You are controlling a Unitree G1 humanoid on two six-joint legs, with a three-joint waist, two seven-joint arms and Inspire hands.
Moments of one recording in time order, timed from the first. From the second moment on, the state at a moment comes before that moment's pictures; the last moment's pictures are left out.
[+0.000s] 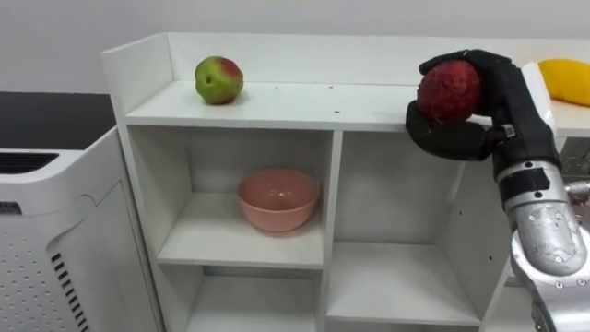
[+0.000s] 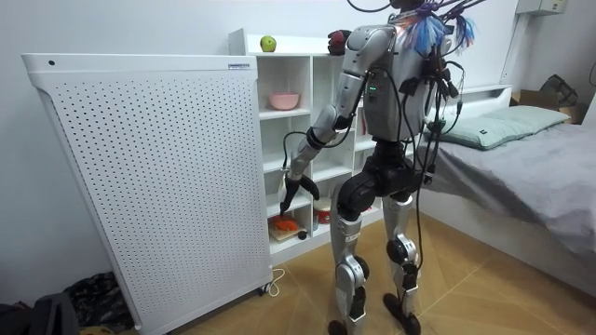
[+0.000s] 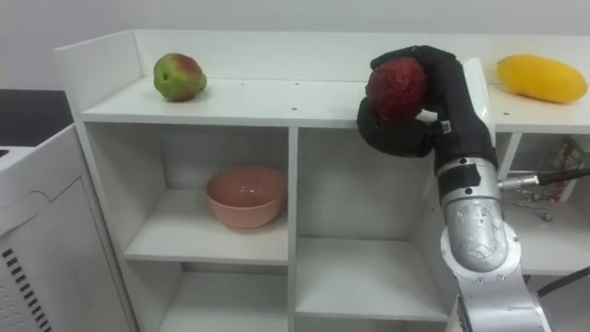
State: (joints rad) left arm -0.16 0.26 0.01 1.02 0.38 0.15 -0.27; right arm -0.60 -0.36 -0.05 0.08 -0.16 0.07 -0.16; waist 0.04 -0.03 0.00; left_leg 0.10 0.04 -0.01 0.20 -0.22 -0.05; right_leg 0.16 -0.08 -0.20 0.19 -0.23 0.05
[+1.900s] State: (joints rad) left arm -0.23 0.22 -0.16 1.28 -0.17 0.06 -0.07; right arm -0.47 -0.22 0.08 0.82 0.80 0.08 -0.05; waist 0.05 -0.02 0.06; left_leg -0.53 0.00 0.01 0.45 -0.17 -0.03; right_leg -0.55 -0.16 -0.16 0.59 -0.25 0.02
